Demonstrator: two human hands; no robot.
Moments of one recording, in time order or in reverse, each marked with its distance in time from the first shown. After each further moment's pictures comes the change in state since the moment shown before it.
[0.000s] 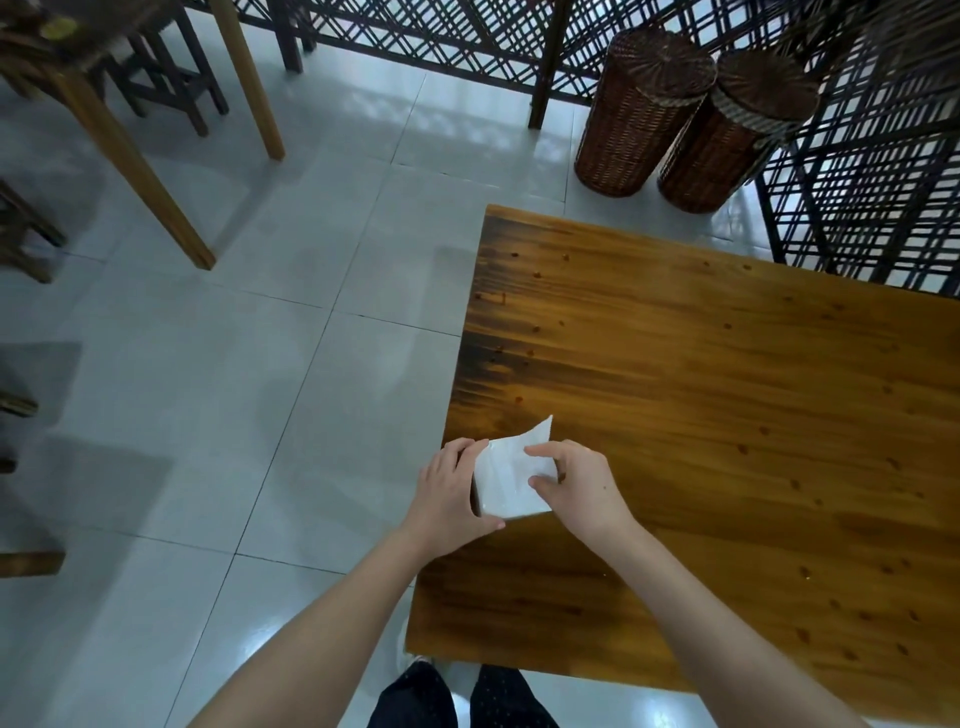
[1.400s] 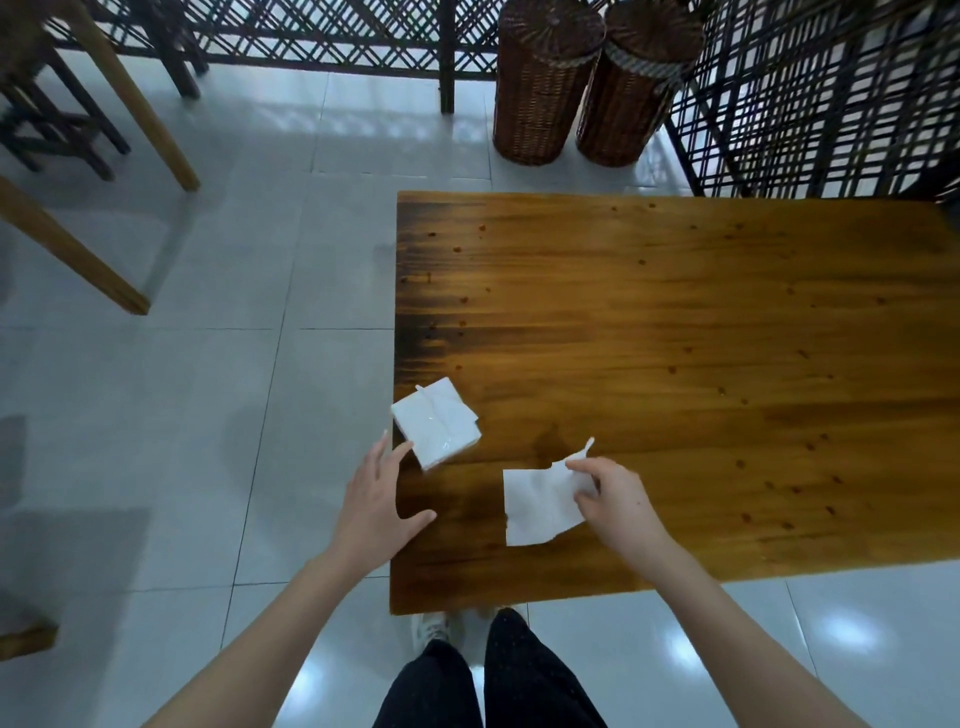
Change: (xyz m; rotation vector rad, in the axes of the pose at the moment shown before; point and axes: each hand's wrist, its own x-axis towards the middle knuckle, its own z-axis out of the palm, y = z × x) left_hand -0.054 0.010 -0.041 0.097 -0.111 -0.110; right_hand -0.082 0.099 -0.010 0.090 0.073 0.141
